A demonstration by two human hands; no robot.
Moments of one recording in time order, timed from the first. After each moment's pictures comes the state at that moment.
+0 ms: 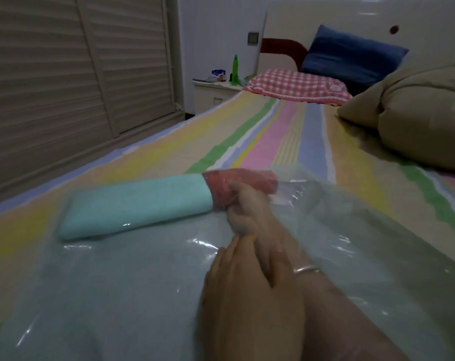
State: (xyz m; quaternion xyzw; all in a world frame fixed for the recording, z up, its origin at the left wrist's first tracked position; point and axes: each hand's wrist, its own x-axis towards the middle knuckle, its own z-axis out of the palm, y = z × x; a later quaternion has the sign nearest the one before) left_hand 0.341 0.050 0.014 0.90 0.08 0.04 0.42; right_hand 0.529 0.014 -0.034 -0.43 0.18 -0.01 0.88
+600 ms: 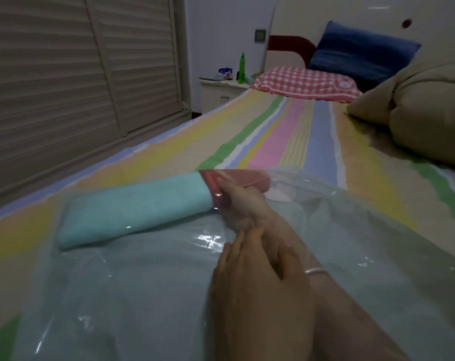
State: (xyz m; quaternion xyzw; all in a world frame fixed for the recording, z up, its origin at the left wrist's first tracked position) left_hand 0.343 0.052 0.014 0.90 0.07 0.05 0.43; right_hand 0.512 0.031 -0.028 -0.54 0.13 0.07 0.83
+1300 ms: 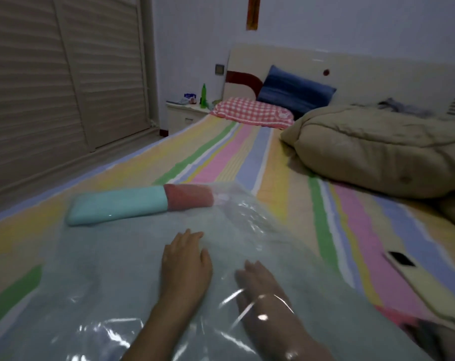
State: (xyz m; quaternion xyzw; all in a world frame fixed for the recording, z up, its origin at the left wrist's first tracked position) left_hand 0.281 0.031 0.004 0.94 -0.02 0.09 0.33; right_hand 0.228 -0.133 -0.052 -0.95 -0.10 -0.23 0.20
